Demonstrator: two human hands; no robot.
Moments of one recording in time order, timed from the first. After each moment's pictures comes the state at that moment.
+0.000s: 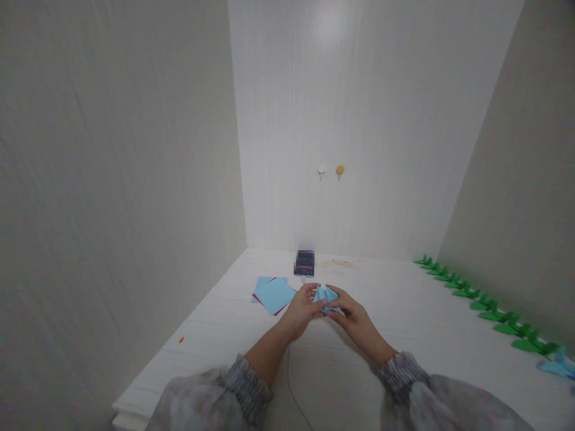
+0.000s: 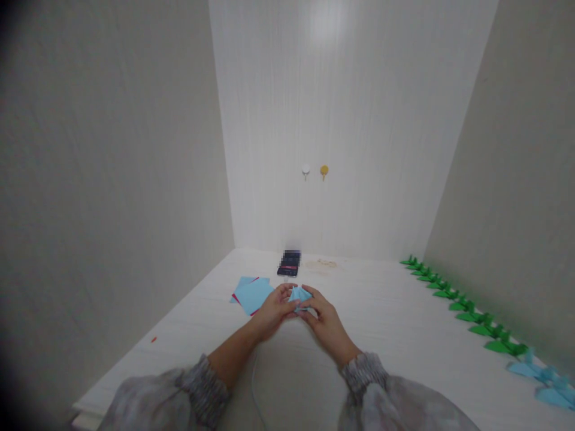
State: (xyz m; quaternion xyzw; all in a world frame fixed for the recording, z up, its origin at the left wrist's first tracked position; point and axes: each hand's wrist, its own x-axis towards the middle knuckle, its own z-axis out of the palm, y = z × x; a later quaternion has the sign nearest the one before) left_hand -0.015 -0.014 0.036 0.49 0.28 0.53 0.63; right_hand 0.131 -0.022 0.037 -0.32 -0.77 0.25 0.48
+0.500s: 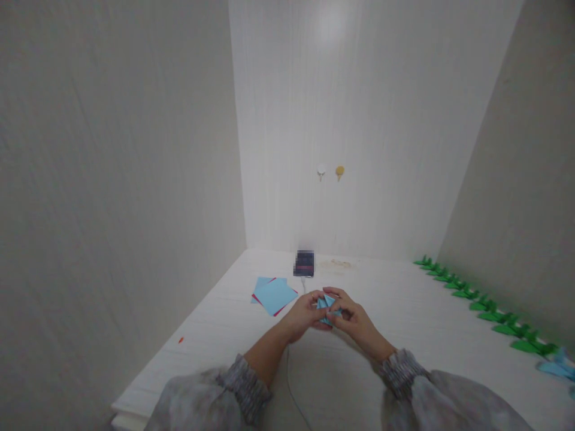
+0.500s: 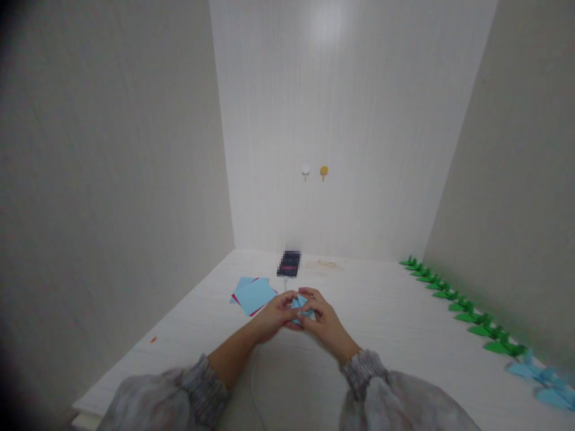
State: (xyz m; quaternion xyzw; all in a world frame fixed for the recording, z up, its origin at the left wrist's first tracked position) left_hand -0.018 -0.020 0.038 0.55 0.28 0.43 0.66; right_hand 0.129 -0.030 0.044 -0.29 -0.77 0.33 0.47
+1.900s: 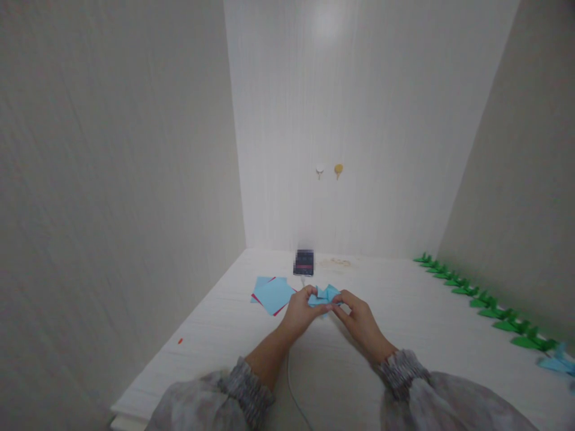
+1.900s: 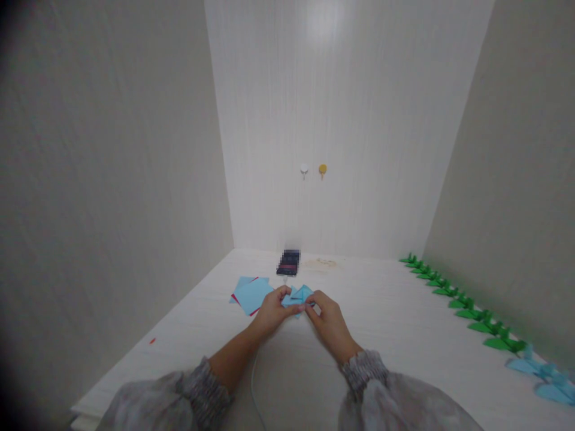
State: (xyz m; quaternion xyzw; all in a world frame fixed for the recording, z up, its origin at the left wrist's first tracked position) left_hand -0.017 -0.008 0.028 0.64 0.43 0.50 0.39; right_hand 0.136 -0.023 0.038 -0.40 -0.79 0.11 0.45
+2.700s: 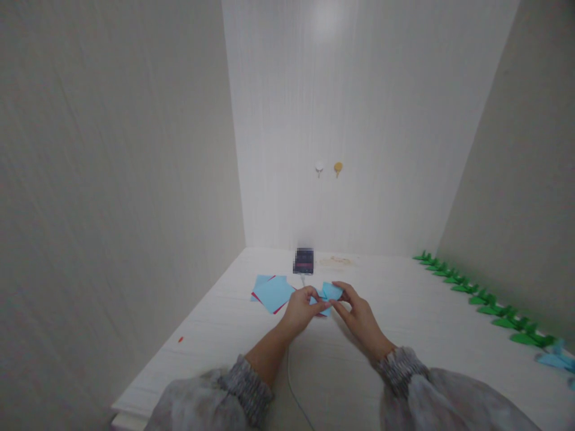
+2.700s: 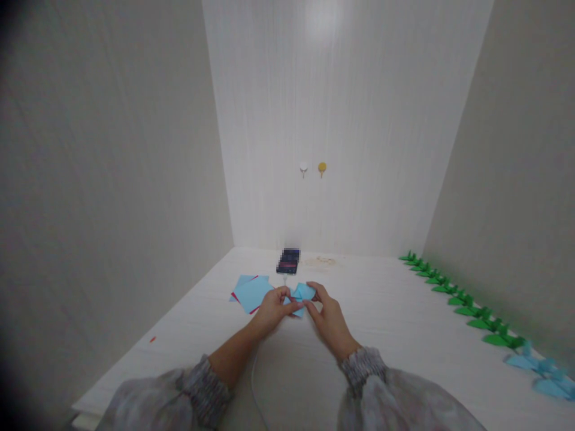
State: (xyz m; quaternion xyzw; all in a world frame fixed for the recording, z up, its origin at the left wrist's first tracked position) left_hand -0.014 -0.006 0.023 0.60 0.37 0.51 0.50; right_hand 0.136 -0.021 0.033 -0.41 -0.75 0.19 0.49
